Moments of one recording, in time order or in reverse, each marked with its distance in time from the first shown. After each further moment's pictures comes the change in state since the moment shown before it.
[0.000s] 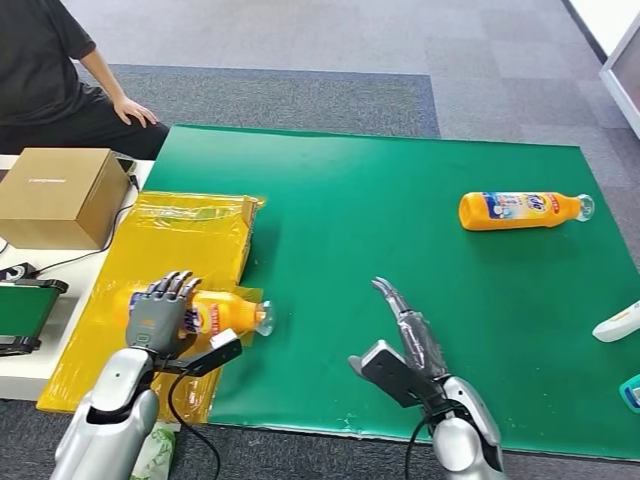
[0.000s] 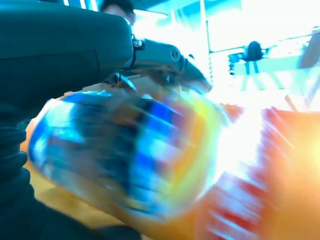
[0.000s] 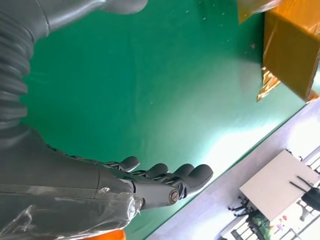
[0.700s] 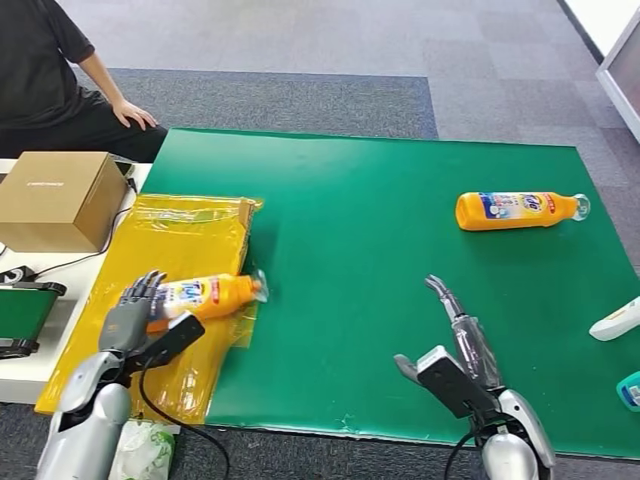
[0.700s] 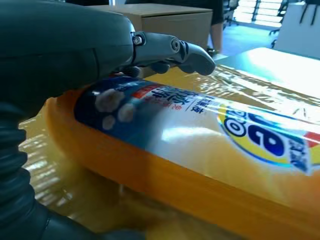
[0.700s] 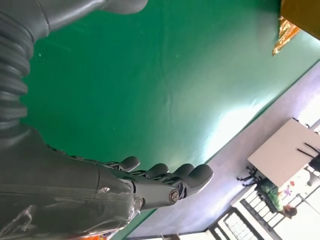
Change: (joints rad) left arm 0.022 0.009 0.205 0.000 0.337 -0.239 -0.029; right arm 0.076 -0.060 -0.121 -0.182 -0.057 0.048 -0.005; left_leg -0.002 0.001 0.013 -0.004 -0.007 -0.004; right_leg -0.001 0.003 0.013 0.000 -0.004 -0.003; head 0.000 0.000
